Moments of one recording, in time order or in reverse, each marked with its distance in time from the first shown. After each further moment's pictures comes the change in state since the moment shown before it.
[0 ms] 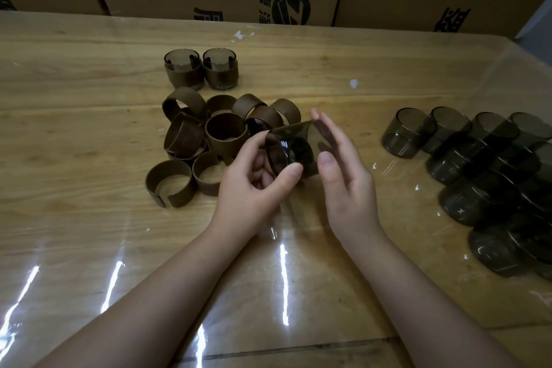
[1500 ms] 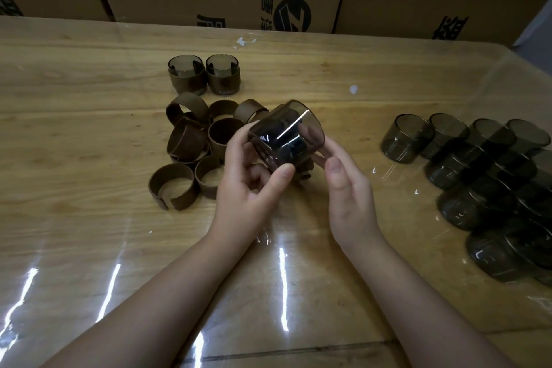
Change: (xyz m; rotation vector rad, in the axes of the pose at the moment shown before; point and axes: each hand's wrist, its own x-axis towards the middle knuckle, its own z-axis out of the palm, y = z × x) left_hand 0.002 -0.015 -0.002 -0.067 0.069 0.221; right_hand 0.000 -0.003 0.002 0.102 -0.037 0.030
